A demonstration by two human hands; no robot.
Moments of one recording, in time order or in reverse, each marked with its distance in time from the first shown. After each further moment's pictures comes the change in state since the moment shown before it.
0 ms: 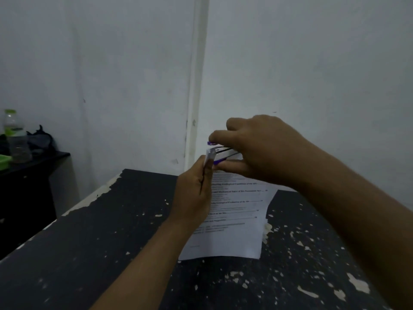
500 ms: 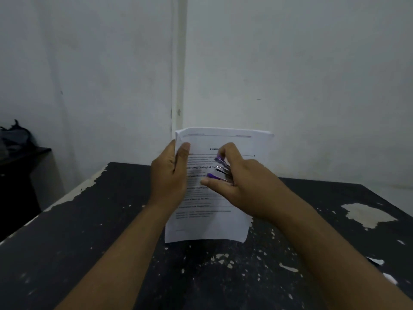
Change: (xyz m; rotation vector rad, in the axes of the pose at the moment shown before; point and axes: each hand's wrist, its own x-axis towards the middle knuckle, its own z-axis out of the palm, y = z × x) left_hand 0.006 -0.006 -0.001 0.051 0.114 -0.115; right_hand -0.066 -0.029 0.066 0.667 0.005 0.395
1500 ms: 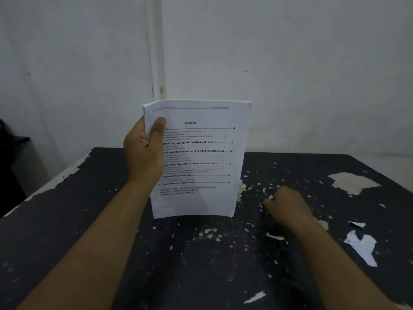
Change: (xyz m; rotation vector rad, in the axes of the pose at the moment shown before) left_hand 0.004 -0.006 0.006 -0.076 0.099 -0.093; right_hand -0.100 0.137 0.051 -0.155 -0.128 1.012
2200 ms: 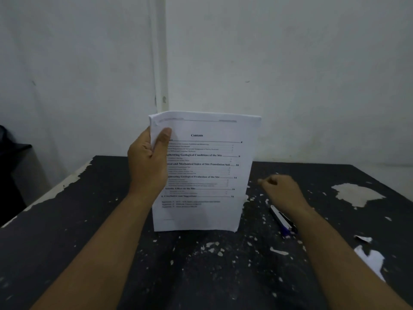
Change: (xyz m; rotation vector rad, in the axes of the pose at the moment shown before) left_hand 0.003 0.004 -0.001 -0.032 -0.043 -0.016; right_hand 0.026 -0.028 -0.023 0.429 0.026 -0.212
